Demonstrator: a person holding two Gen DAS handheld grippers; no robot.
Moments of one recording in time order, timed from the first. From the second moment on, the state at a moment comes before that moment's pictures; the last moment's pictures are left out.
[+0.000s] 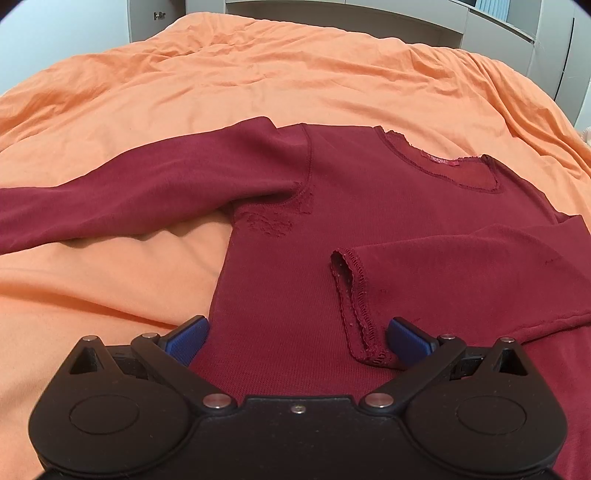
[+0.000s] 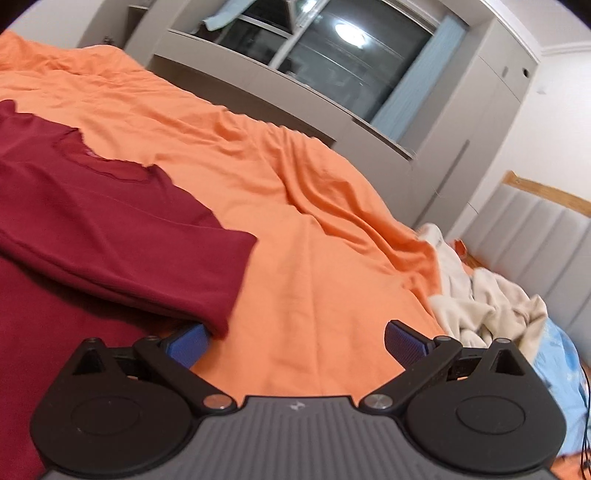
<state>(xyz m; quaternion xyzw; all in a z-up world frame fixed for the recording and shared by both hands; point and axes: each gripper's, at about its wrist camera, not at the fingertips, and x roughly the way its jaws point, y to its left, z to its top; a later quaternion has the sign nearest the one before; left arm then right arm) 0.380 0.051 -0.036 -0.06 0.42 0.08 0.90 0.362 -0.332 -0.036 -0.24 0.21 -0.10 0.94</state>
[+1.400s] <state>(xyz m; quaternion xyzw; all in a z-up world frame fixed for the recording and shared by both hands) 0.354 0.100 0.000 -0.14 0.39 0.05 0.91 0.353 -0.337 -0.011 -0.16 0.32 -0.04 0.93</state>
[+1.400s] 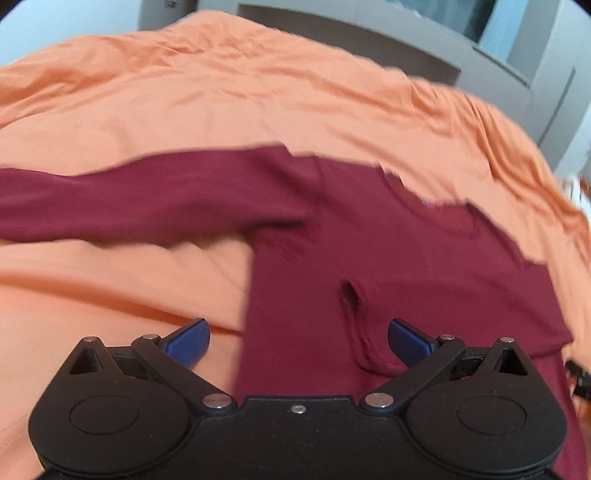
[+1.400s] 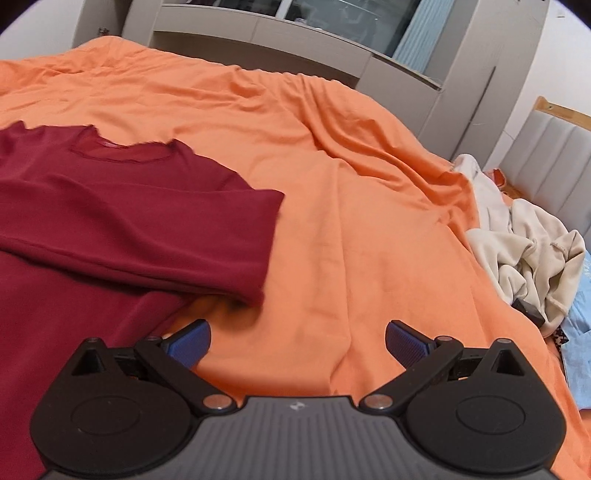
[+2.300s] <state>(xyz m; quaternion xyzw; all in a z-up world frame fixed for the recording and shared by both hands) 0.288 0.353 -0.004 -0.38 0.19 0.25 0.87 0.298 -0.277 0.020 -0.10 0.27 0.06 0.96</state>
